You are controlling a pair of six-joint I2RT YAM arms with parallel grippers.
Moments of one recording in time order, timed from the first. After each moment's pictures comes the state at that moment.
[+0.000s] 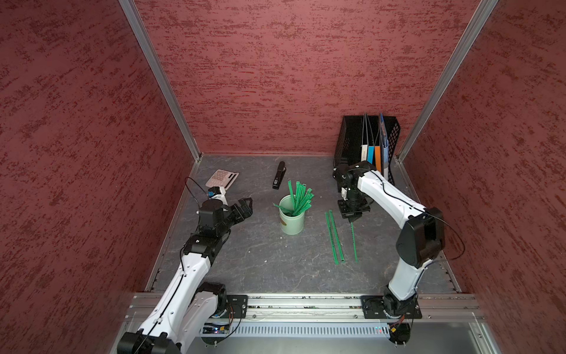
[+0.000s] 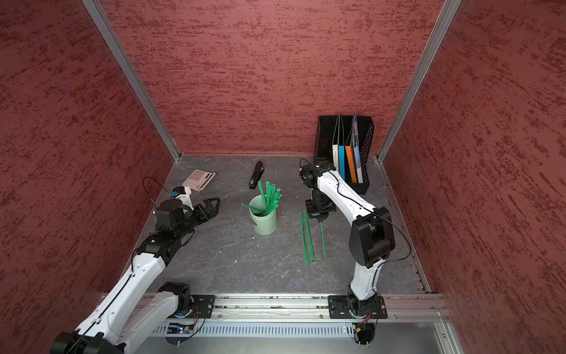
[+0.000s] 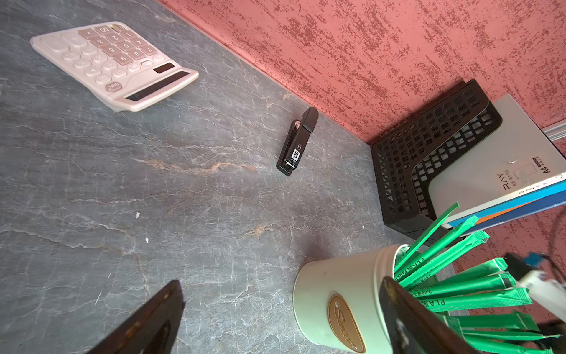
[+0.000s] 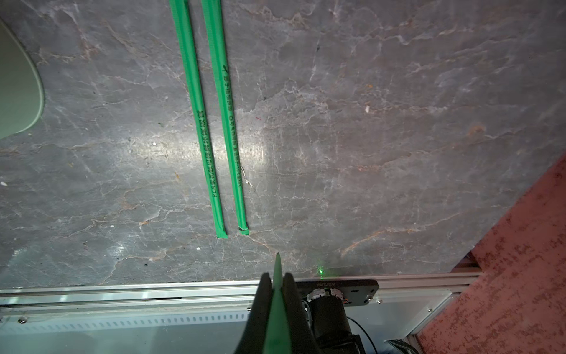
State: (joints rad) left arm -0.12 0.83 0.57 -0.20 0.15 -0.60; right arm 0.41 1.85 1.64 -1.53 0.02 0.31
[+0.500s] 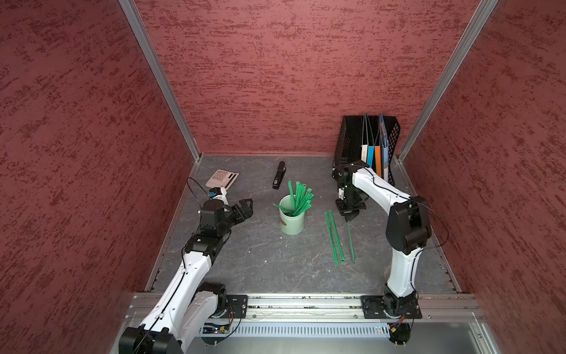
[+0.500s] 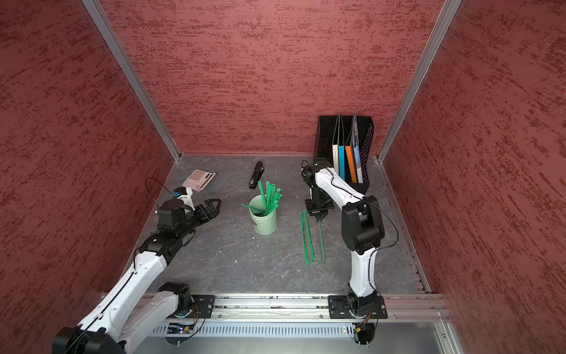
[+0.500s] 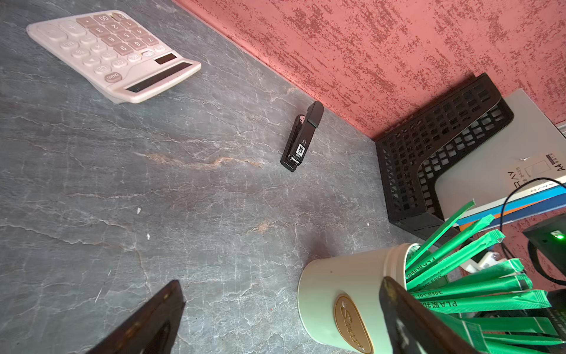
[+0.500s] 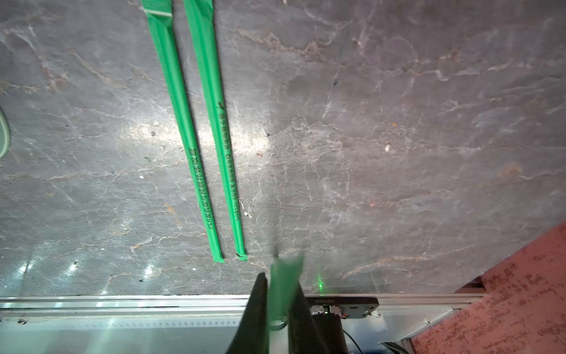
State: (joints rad) left arm -0.12 0.86 0.56 -0.19 0.15 -0.60; right arm 0.35 1.99 1.69 -1.51 -0.02 0.23
